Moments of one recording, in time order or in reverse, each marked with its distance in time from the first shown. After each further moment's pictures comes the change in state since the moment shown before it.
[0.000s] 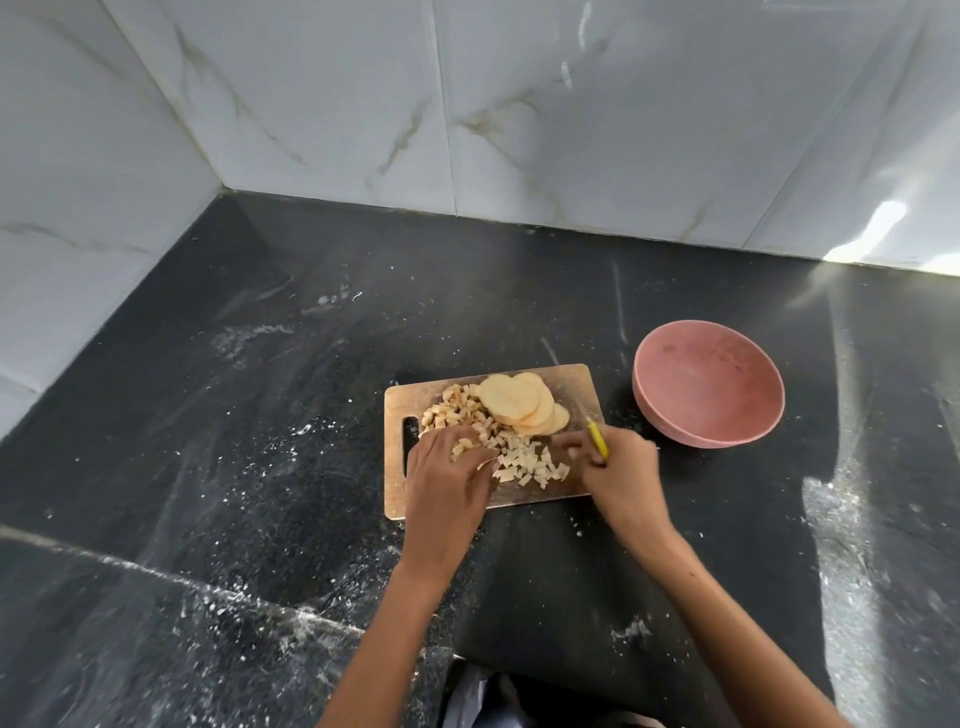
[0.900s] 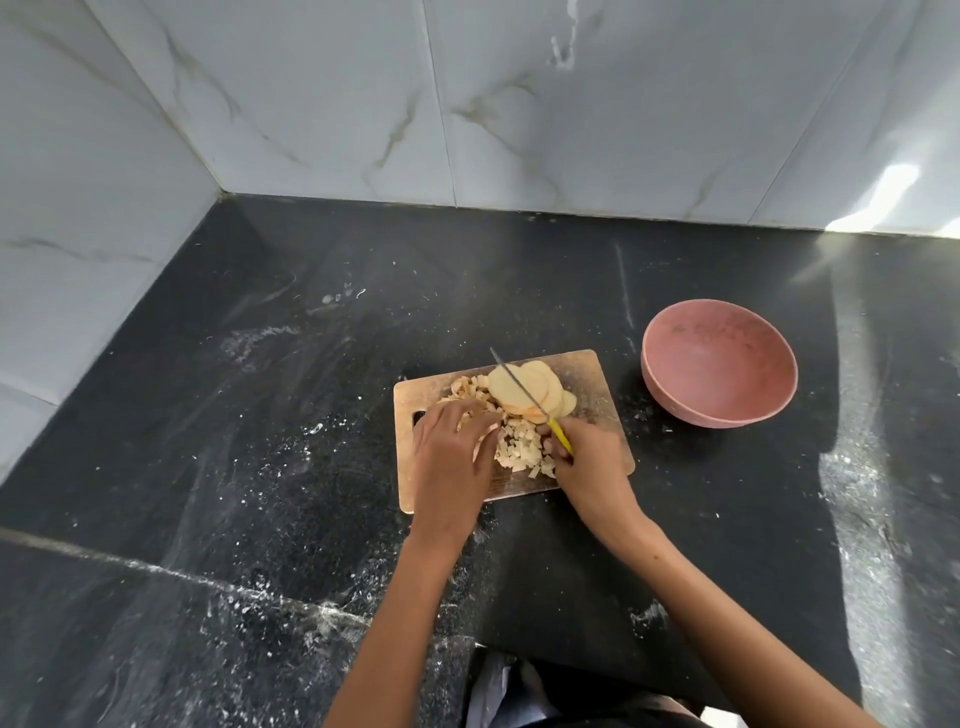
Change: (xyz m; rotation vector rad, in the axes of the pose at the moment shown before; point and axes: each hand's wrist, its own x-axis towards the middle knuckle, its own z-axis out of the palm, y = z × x) left_hand 0.017 0.001 -0.009 0.001 0.021 0.023; right_hand -0.004 -0.004 0.033 -0.208 -0.048 -0.108
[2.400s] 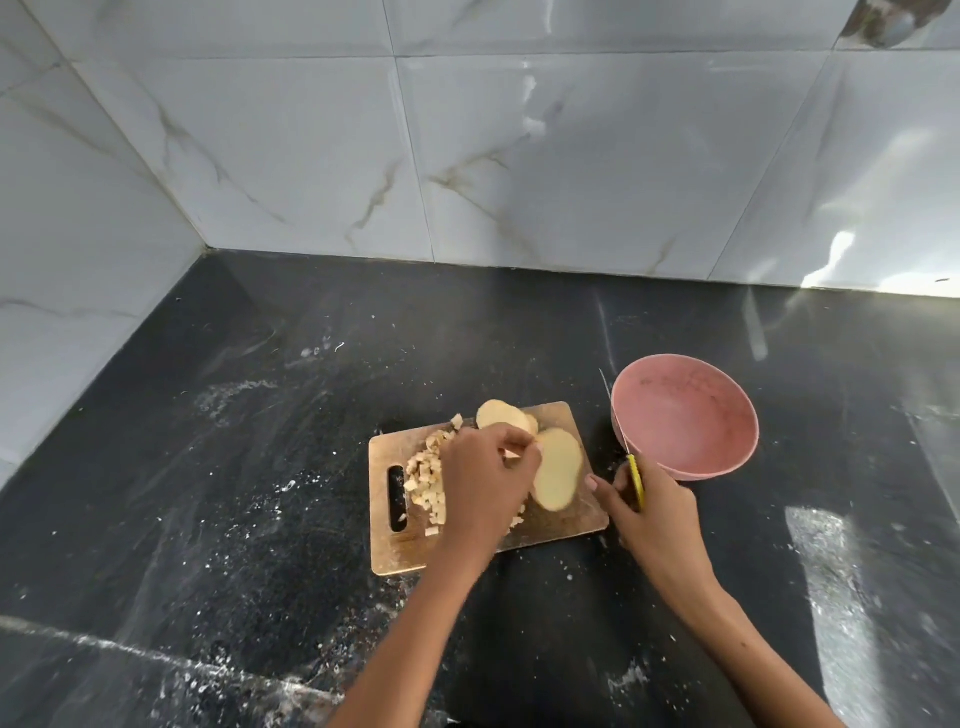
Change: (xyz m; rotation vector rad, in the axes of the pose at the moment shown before) left_hand 0.050 0.063 0.008 -0.293 -0.089 -0.168; right_hand -0.013 0.028 -0.067 0.259 0.157 0.144
